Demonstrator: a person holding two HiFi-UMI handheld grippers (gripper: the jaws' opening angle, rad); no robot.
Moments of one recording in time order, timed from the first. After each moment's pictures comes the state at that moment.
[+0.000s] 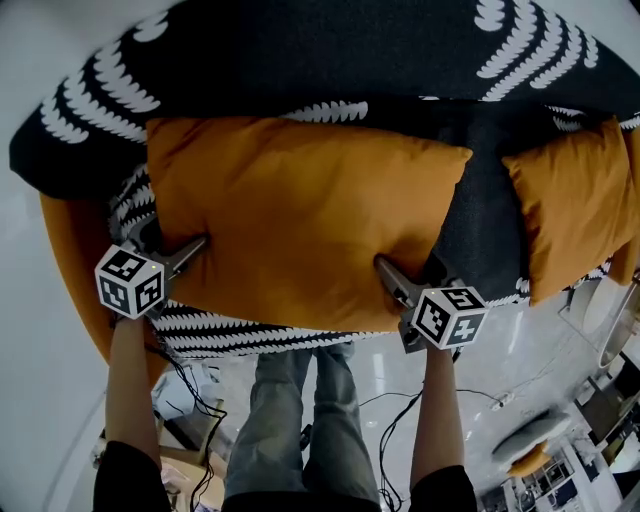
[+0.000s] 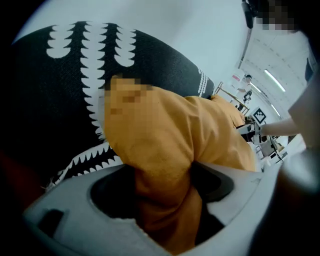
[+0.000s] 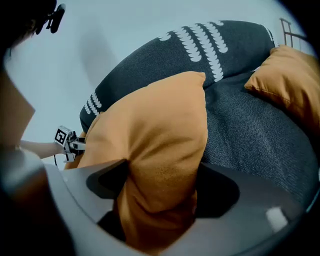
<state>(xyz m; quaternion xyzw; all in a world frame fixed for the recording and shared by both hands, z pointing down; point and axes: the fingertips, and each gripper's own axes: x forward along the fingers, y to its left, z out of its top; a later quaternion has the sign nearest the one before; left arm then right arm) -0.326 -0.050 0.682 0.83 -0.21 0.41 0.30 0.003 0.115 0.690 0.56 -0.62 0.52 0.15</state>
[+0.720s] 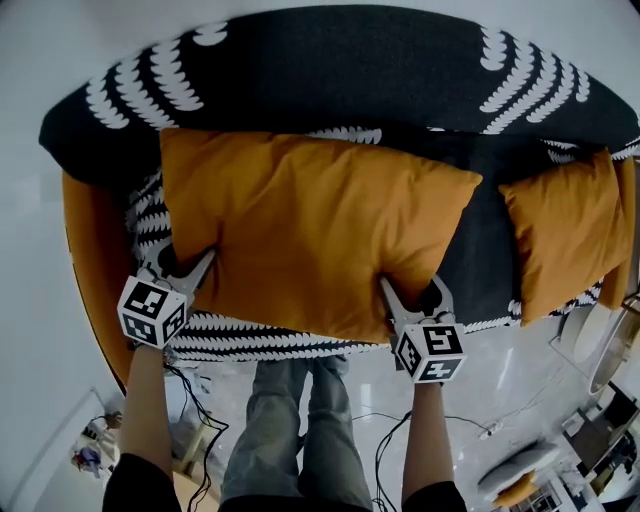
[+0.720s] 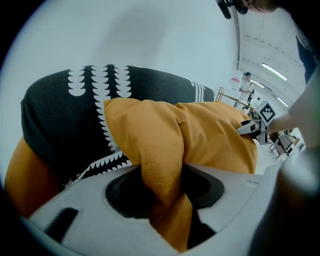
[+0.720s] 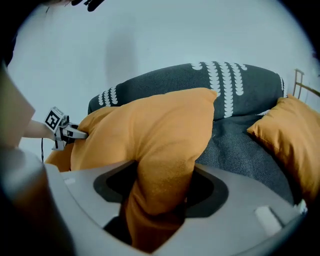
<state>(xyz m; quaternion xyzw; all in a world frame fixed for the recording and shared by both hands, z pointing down) -0.331 -0.005 0.641 0.86 -0.28 0.37 0.23 -0.015 0.128 0.644 0.60 -0.67 0.38 0.22</state>
